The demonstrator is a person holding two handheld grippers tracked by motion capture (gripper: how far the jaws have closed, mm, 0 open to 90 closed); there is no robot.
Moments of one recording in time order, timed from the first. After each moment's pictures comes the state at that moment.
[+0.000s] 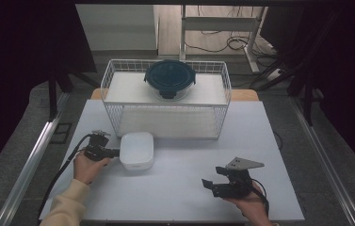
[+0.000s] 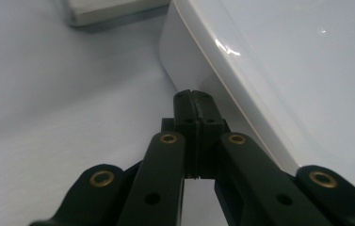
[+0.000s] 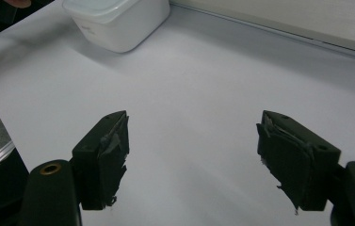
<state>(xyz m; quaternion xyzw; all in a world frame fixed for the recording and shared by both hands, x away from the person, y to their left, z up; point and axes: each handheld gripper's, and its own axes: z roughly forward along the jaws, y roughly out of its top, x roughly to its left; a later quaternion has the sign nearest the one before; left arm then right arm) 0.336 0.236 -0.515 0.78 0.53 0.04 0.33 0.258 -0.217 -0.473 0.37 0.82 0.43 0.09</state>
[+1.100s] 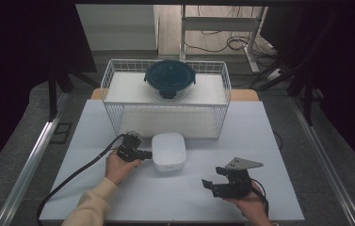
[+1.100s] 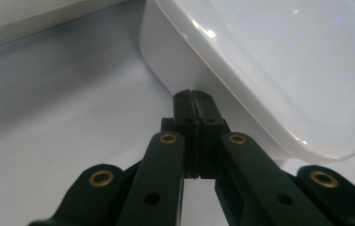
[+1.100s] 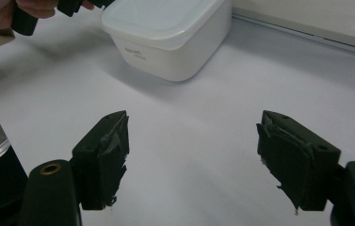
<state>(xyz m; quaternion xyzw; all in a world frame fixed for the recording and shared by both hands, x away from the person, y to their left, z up) 0.347 0.140 -0.513 0.80 0.48 0.00 0.35 0.259 -0.217 -0.476 0.37 0.82 0.42 0.09</state>
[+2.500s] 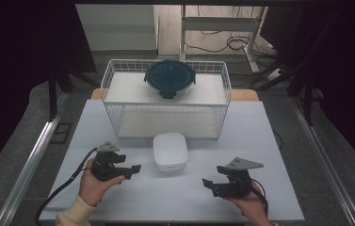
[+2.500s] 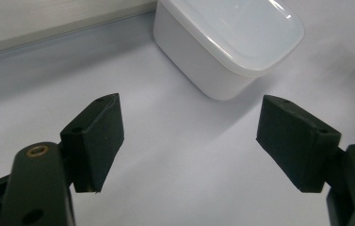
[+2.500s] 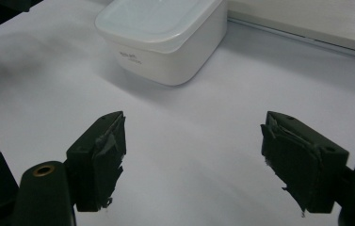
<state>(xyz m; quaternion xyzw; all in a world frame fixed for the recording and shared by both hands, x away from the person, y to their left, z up) 0.264 0.187 -0.475 0.77 0.48 0.07 0.41 0.261 -0.219 -0.480 0.38 0.81 0.43 0.09</state>
